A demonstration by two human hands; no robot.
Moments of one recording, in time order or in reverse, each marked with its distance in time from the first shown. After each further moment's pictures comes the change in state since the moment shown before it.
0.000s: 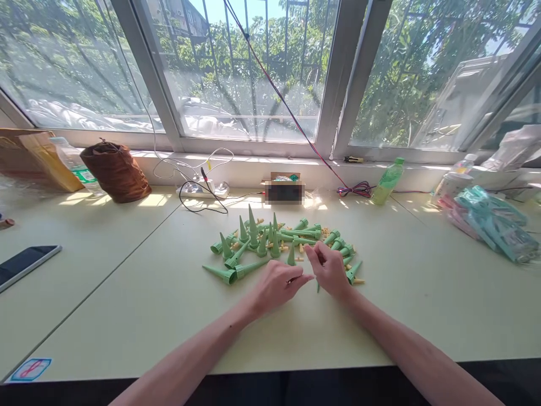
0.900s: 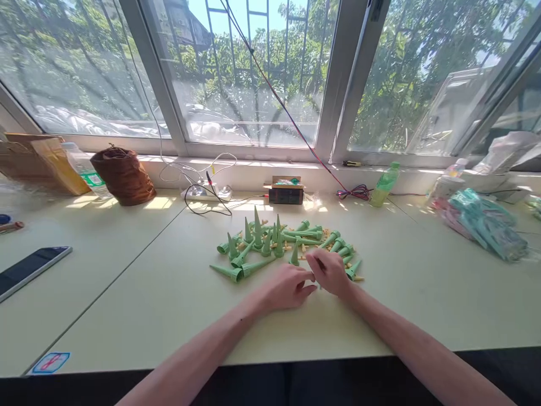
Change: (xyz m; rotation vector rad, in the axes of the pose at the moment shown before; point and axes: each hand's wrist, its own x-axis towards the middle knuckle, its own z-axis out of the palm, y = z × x) left_hand 0.004 0.003 0.003 0.178 -0.226 0.171; right_hand -0.006 0.015 0.001 -0.140 -0.003 -0.398
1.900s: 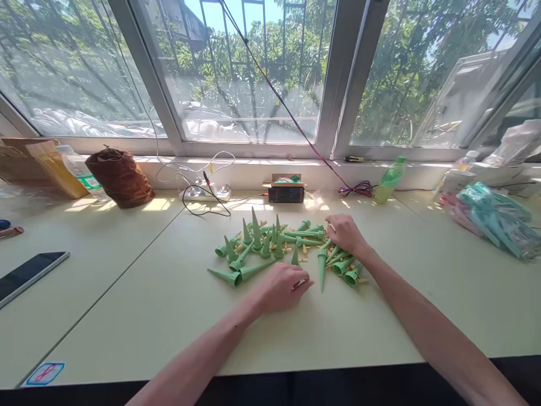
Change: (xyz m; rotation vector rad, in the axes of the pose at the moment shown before) left_hand -0.005 -0.004 -0.009 0.089 0.038 -0.016; right_hand 0.049 0.110 -0.030 -0.578 -0.417 0.180
